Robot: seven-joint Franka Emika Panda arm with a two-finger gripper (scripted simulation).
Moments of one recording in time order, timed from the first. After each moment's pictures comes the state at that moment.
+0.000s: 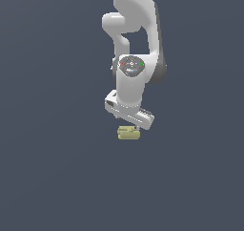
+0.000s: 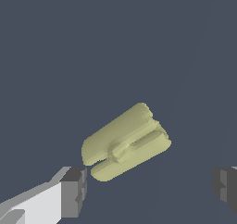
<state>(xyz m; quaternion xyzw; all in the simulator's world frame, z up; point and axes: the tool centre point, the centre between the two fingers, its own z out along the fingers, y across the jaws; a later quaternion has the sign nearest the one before) 0.006 0.023 0.138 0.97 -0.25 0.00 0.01</state>
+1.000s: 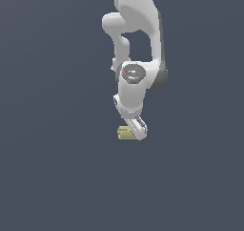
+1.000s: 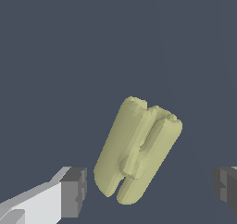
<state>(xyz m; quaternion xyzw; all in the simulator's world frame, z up) 0.008 0.032 0.114 0.86 -0.51 0.00 0.00</state>
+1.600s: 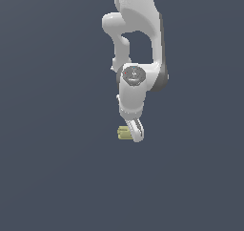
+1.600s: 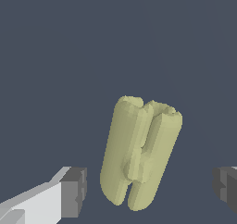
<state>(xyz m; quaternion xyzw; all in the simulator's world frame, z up) 0.009 0.034 0.107 0.81 -0.58 0.00 0.00</state>
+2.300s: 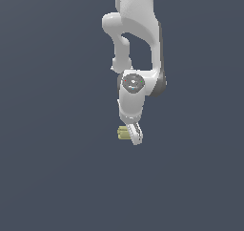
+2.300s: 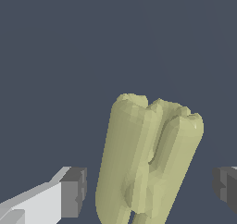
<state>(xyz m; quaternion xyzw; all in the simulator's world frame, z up) 0.008 0.034 0.079 0.81 -0.59 0.00 0.00</state>
